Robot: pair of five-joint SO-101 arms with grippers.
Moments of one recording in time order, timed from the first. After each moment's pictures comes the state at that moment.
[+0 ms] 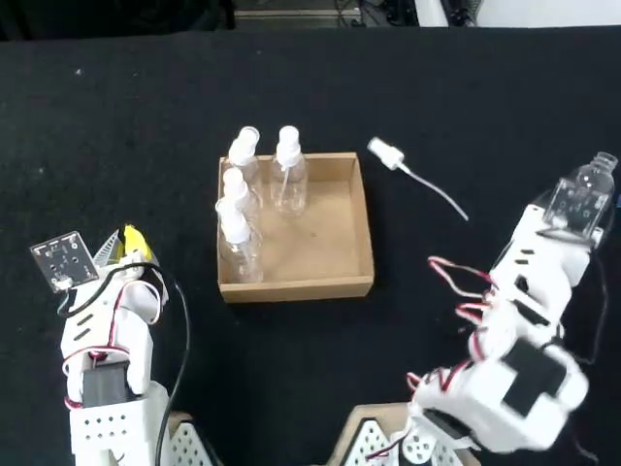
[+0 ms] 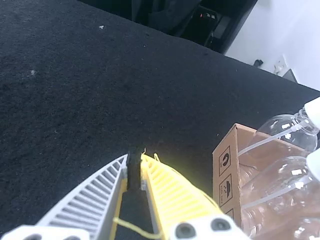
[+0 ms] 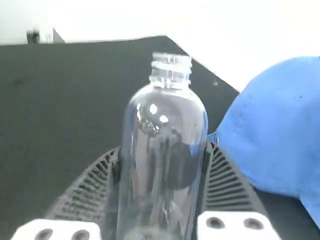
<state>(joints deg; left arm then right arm) -13.0 -103.6 96.1 35.9 14.8 39.2 0.9 65.5 -47.1 15.5</state>
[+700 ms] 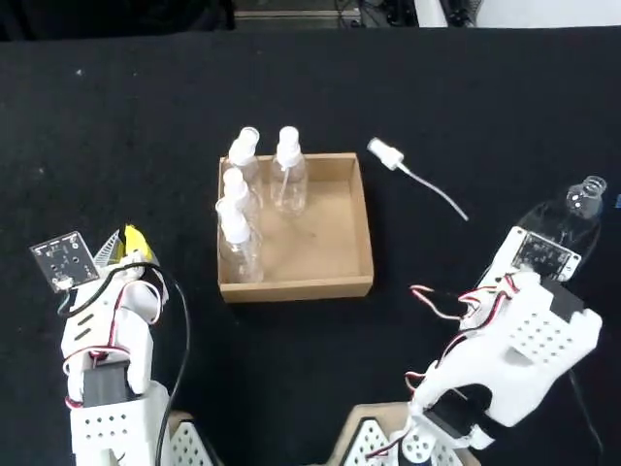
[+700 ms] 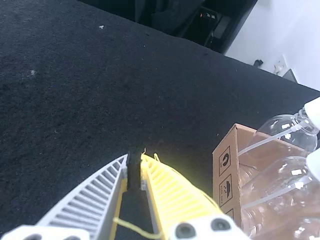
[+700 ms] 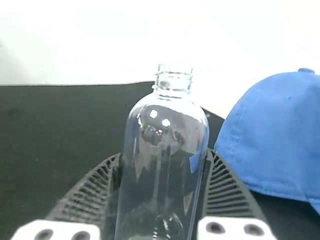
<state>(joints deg) -13.0 -103.6 96.1 35.9 14.8 39.6 31.4 64.7 -88.4 11.9</state>
